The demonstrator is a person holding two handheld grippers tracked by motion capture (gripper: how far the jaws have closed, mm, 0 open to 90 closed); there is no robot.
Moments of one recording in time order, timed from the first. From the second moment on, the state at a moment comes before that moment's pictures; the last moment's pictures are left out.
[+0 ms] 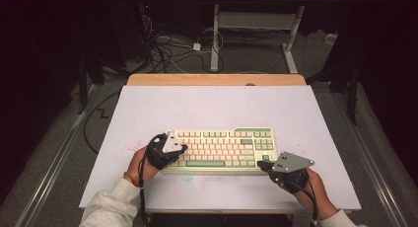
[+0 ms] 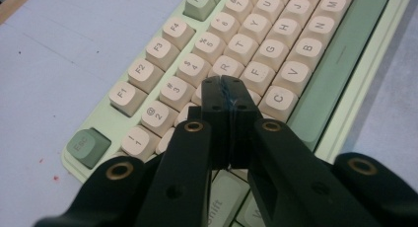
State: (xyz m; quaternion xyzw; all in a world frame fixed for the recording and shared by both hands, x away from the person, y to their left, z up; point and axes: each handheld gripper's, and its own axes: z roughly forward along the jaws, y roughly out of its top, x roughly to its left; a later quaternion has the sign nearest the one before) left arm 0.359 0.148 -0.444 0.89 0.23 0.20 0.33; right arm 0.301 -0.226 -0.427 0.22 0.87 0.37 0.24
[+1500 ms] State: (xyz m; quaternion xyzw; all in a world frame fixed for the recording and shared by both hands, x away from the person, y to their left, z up) left arm 0.337 0.142 -0.428 0.89 0.20 0.21 0.36; right arm 0.300 -0.228 -0.423 0.22 0.86 0.38 0.25
